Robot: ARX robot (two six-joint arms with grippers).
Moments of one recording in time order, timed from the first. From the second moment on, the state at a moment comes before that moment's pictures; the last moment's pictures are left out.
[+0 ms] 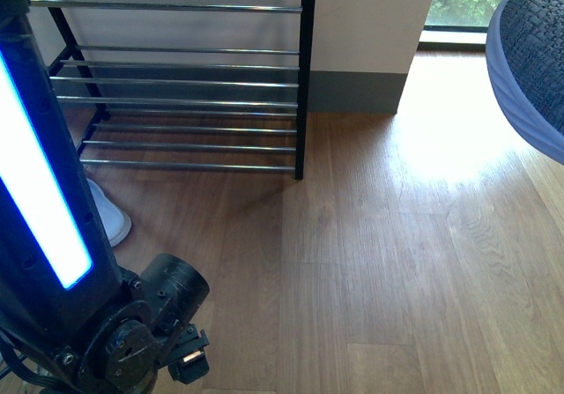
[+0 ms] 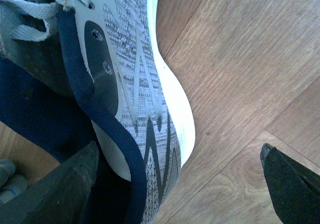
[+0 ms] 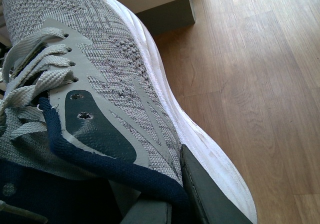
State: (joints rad) left arm -0.45 2.67 0.96 0.14 -0.24 -0.97; right arm -0.46 0.77 0.25 0.05 -0.40 0.14
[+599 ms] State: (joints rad) left arm -0.46 2.79 1.08 0.07 -0.29 -1.02; right arm -0.46 0.77 0.25 0.05 -0.40 0.14
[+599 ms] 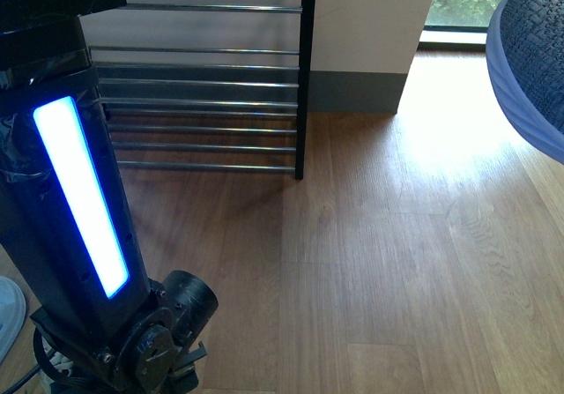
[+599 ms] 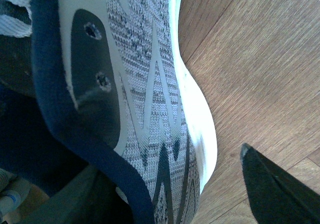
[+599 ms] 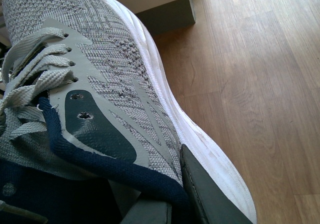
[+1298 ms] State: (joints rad) left arm -0.45 2.55 0.94 0.16 -0.52 -0.82; right arm -0.46 0.77 0.25 0.05 -0.40 0.14
